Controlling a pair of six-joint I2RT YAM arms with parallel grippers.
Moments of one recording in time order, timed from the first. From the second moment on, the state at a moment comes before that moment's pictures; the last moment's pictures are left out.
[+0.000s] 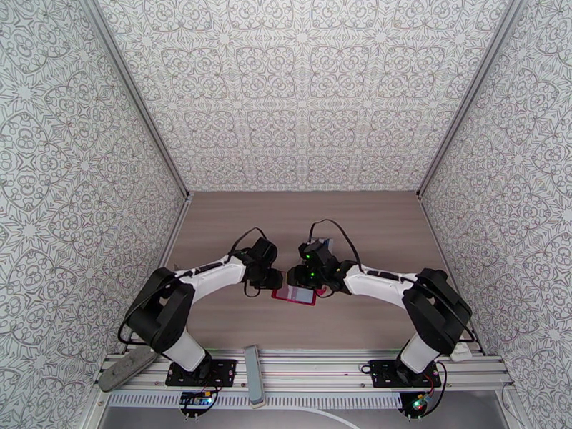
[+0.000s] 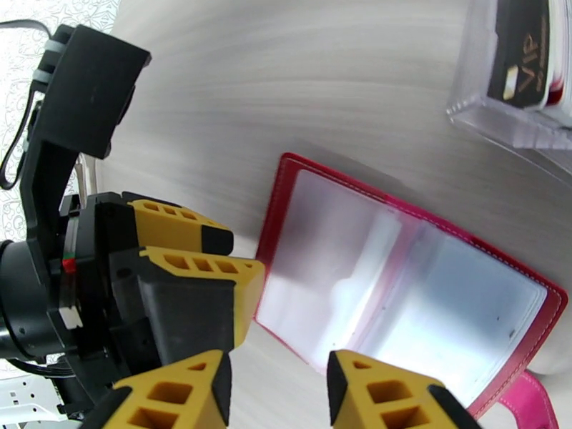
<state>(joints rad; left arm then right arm) -0.56 1.65 0.92 -0.53 0.16 -0.49 0.78 1.68 0.93 -0.09 -0.32 0.87</state>
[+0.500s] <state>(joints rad) -0.56 1.66 0.90 -0.52 0.16 -0.49 0.77 1.75 0.91 0.00 -0.38 0.89</state>
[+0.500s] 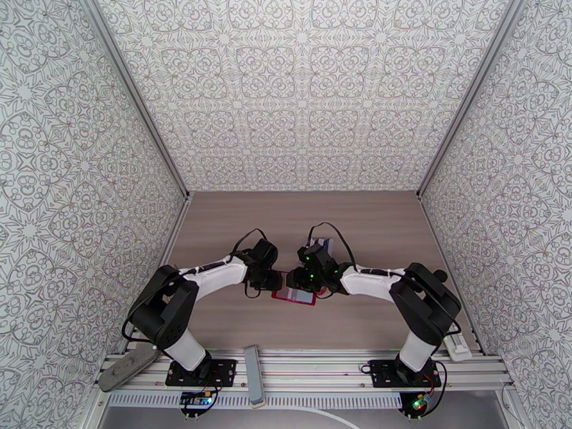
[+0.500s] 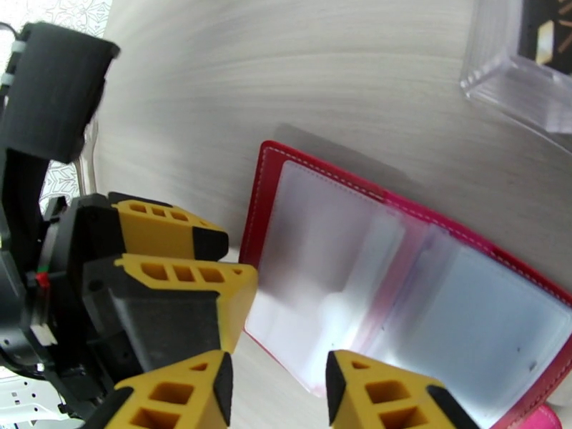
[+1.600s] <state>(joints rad) -0.50 1.56 0.99 -0.55 0.17 -0.50 0.75 1.68 0.95 -0.12 -0.37 0.82</state>
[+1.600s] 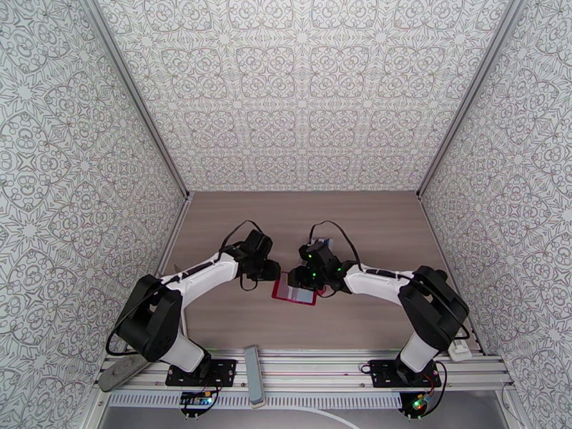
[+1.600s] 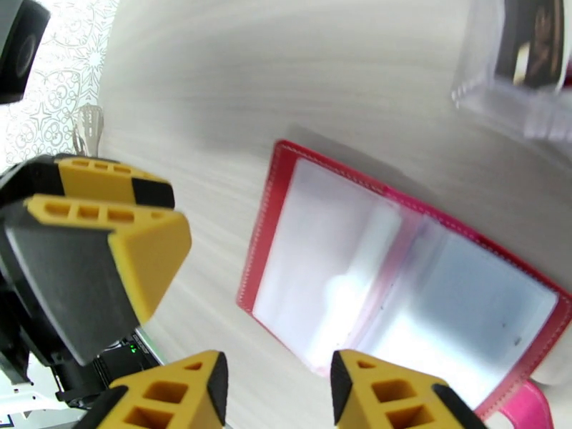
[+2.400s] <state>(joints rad) -0.48 1.75 1.17 -0.33 0.29 -0.50 0.68 1.57 1.17 -0.54 -0.09 0.69</state>
